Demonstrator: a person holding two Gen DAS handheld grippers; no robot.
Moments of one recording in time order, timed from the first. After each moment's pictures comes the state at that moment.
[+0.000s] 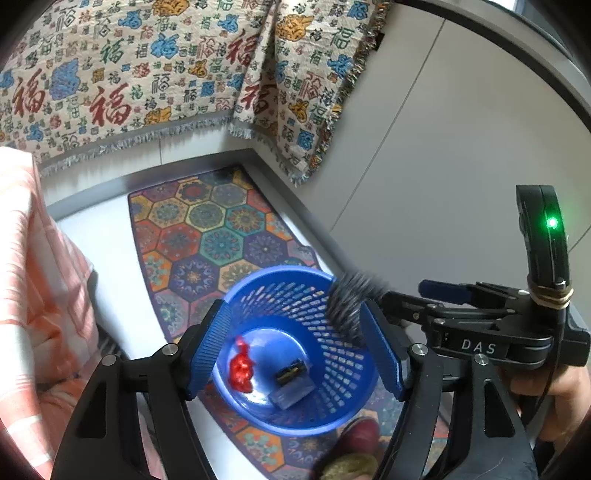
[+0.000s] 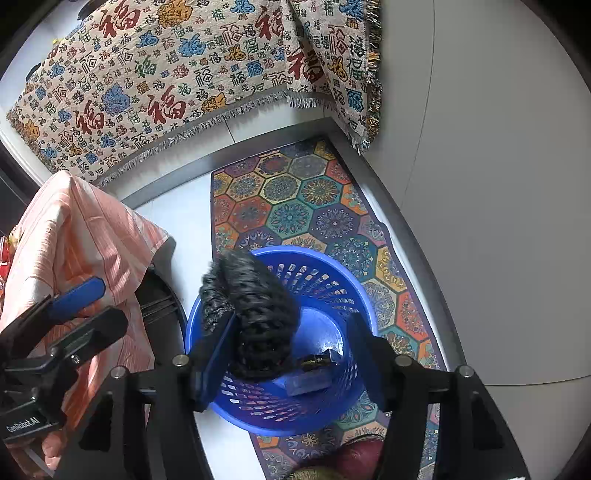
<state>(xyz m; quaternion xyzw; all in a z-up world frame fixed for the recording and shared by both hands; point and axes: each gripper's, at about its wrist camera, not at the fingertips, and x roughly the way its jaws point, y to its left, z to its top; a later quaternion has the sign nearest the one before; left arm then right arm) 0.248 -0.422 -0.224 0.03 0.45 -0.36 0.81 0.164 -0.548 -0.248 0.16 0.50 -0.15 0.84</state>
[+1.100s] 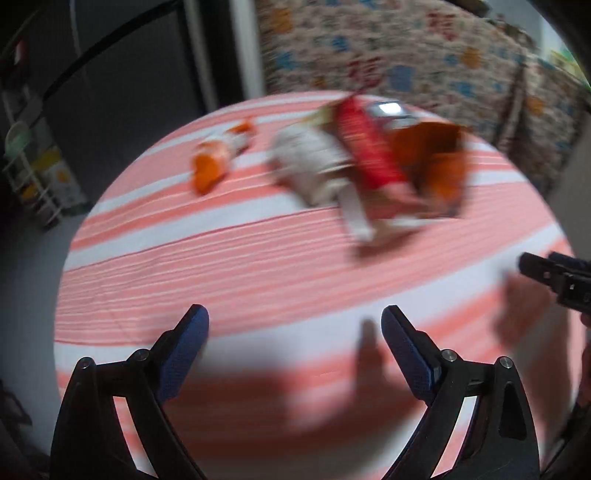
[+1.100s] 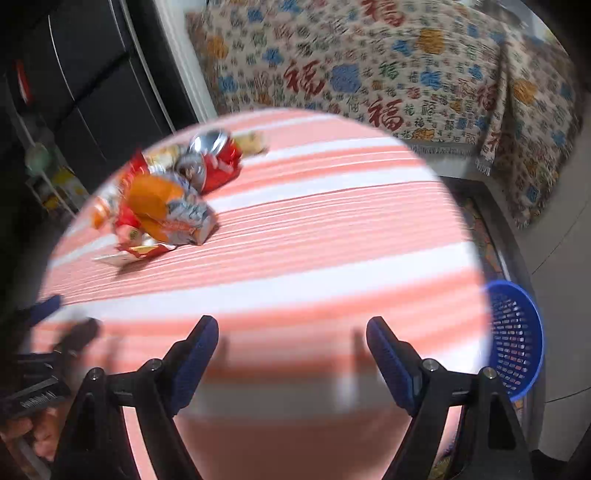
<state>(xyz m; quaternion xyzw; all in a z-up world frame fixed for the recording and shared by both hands) 0.213 0.078 -0.182 0.04 0.45 0.00 0.89 0.221 -0.130 -0.180 0.05 0.47 -0.01 0.88</state>
